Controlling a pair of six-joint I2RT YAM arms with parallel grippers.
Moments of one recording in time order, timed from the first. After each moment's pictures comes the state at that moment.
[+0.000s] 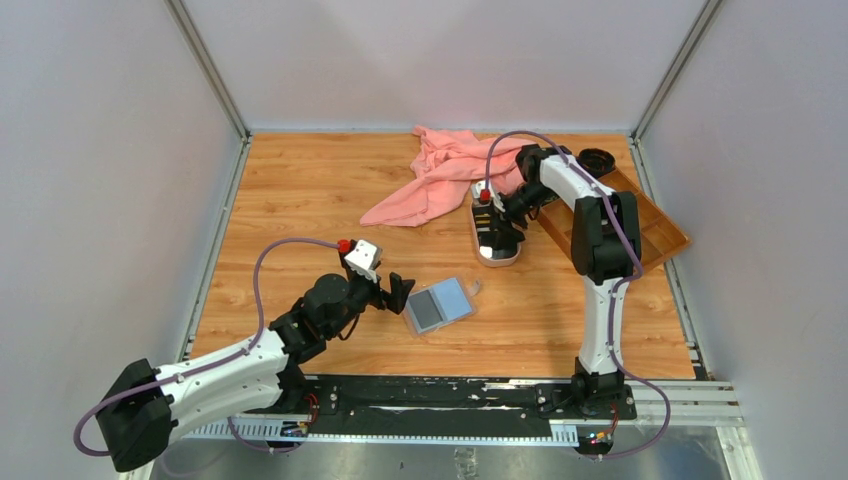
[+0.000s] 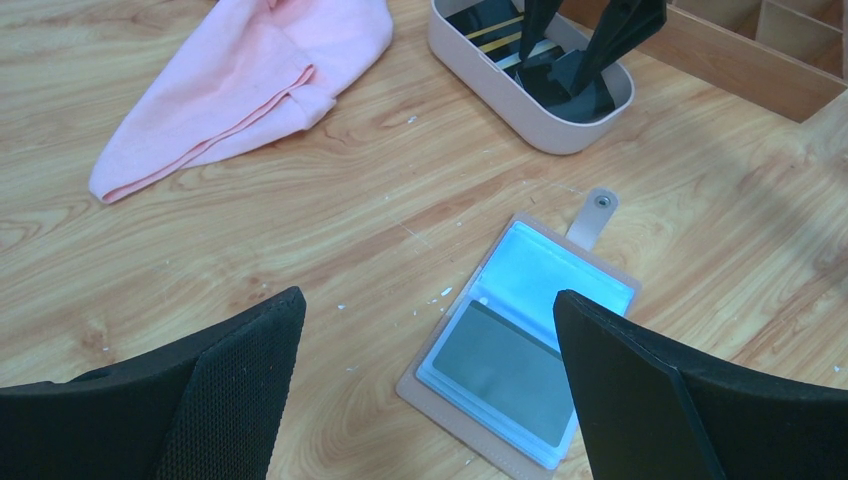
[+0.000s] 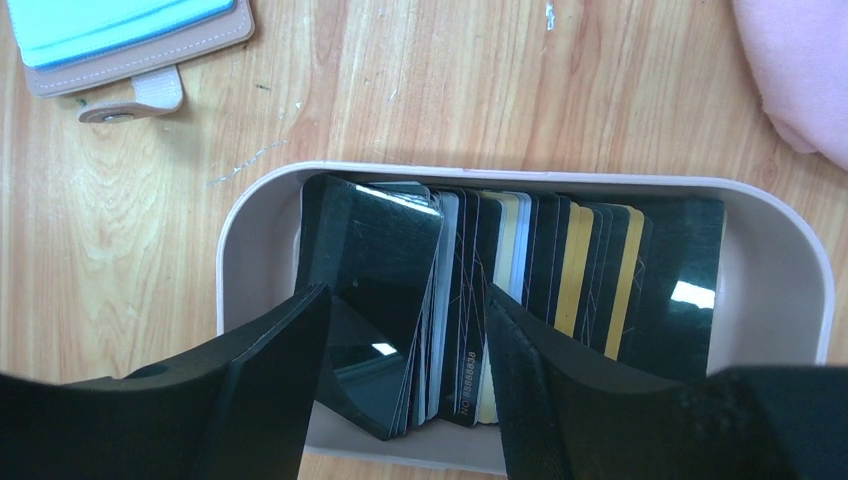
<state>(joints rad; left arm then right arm) -0.87 0.81 0.28 0.35 -0.26 -0.20 0.20 2.16 1.74 -1.21 -0.76 -1.55</state>
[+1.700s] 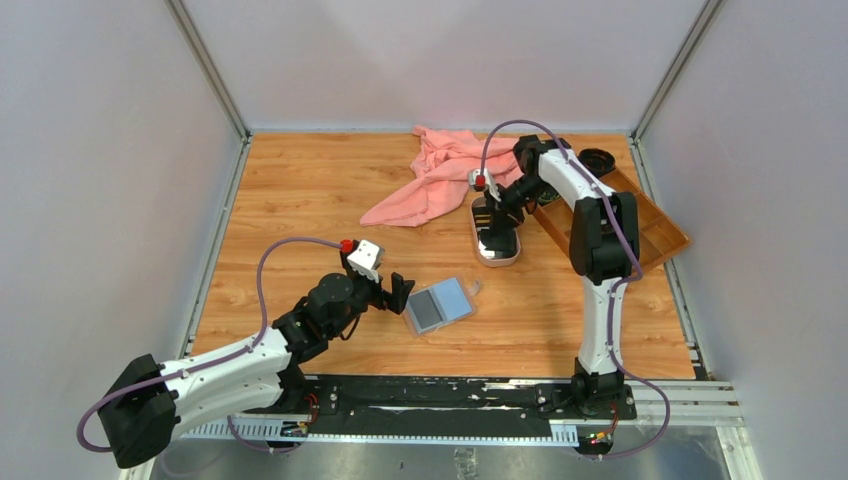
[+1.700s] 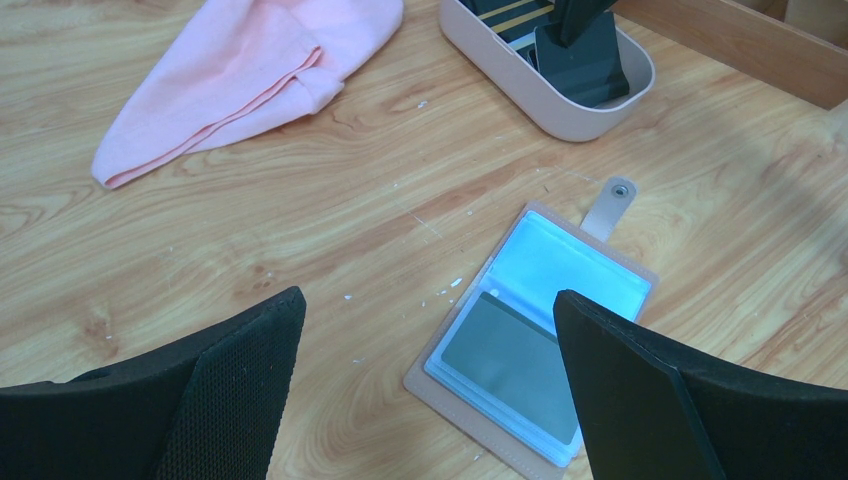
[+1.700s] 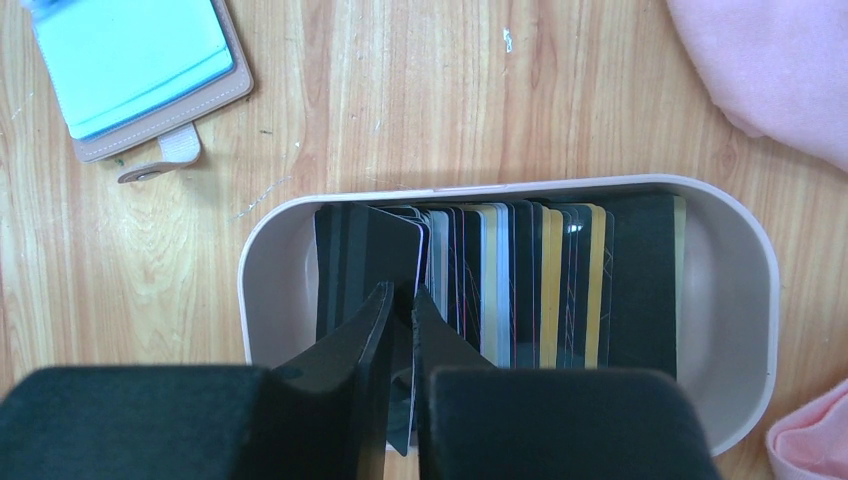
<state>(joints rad) -0.87 0.85 0.28 0.35 -0.27 -0.20 0.22 2.17 1.82 -1.23 -0.77 -1.36</state>
